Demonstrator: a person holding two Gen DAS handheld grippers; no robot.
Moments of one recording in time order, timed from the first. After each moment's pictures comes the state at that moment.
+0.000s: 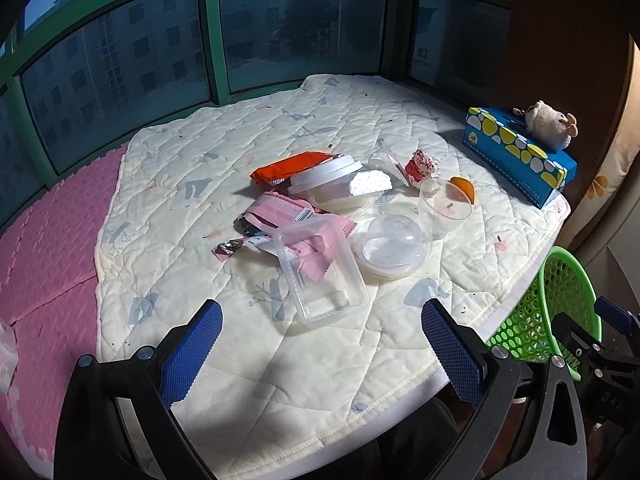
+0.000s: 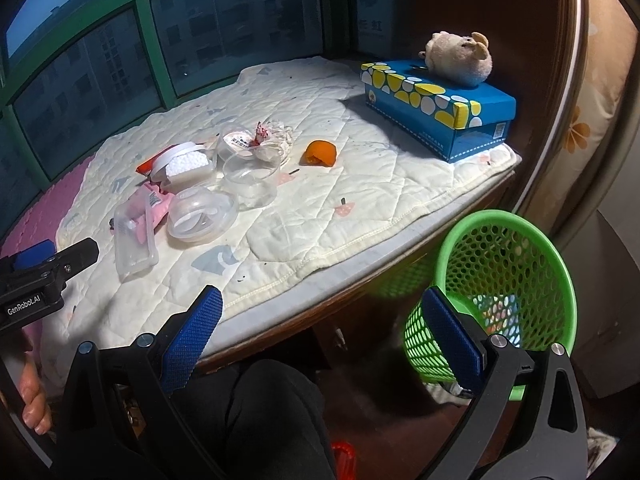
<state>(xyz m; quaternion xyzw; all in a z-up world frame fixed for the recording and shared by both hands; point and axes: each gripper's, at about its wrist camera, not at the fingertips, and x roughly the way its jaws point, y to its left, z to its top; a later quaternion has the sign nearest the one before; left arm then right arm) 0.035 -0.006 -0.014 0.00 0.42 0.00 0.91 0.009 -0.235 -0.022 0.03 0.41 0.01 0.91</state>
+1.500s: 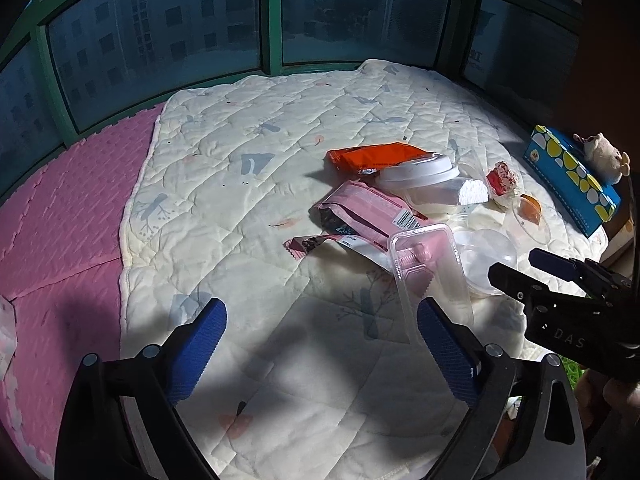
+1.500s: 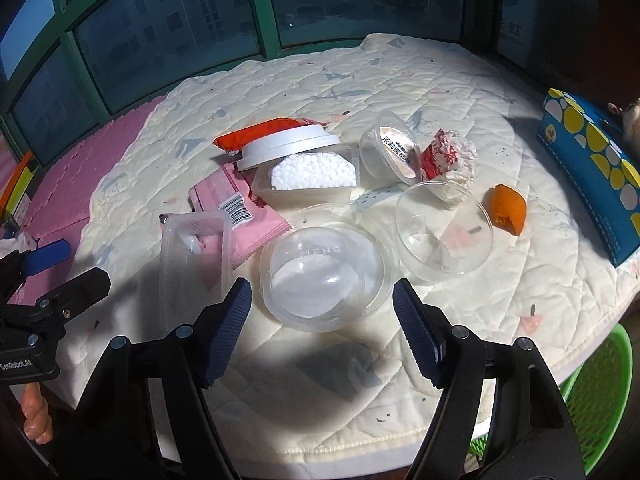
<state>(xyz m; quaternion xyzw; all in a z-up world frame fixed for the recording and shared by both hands) 0.069 0.072 -0.037 -0.05 0.45 0.05 0.89 0.131 -0.121 -0.056 -0.04 0.45 0.19 0.87</state>
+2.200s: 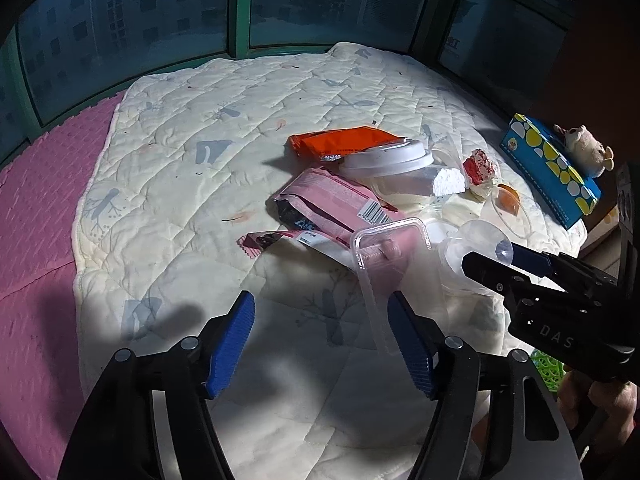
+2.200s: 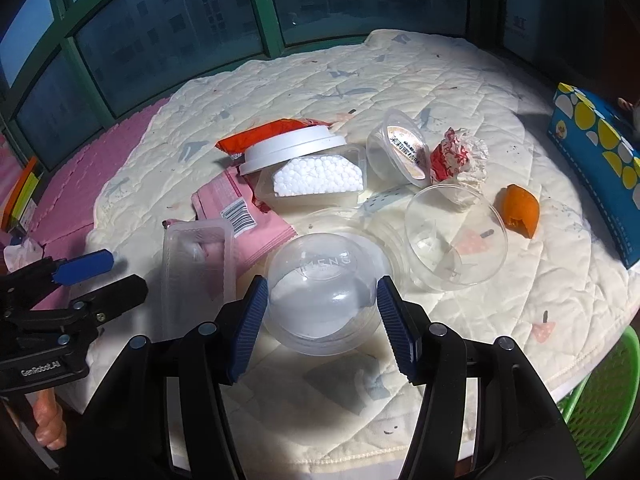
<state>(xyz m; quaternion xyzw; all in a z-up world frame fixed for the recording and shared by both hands) 0.091 0.062 -0.051 -0.07 0.47 -0.01 0.88 0.132 -0.125 -0.055 -0.02 0.45 0.20 0.87</state>
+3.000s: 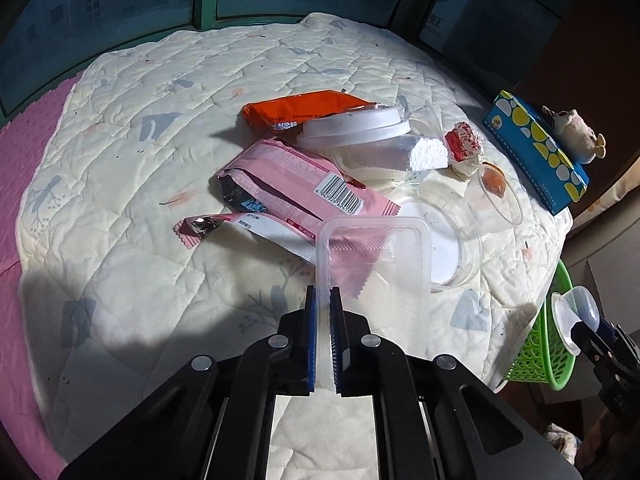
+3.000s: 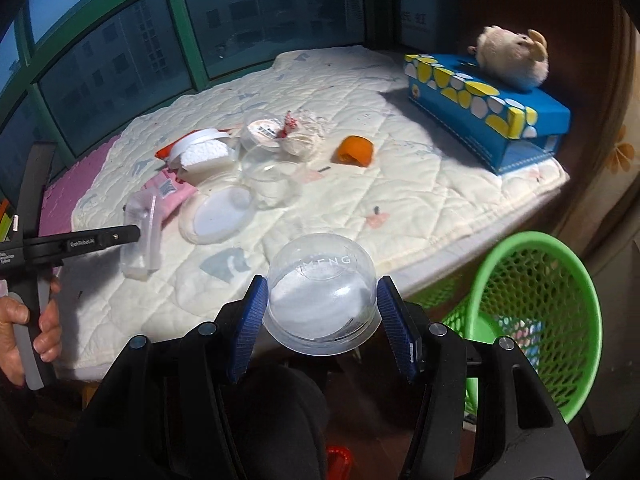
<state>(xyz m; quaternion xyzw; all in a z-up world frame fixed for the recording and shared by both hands) 0.114 0.044 -0.077 -0.09 0.50 -0.06 0.86 0.038 -0.245 -0.041 0.02 0.43 0.08 0.90</state>
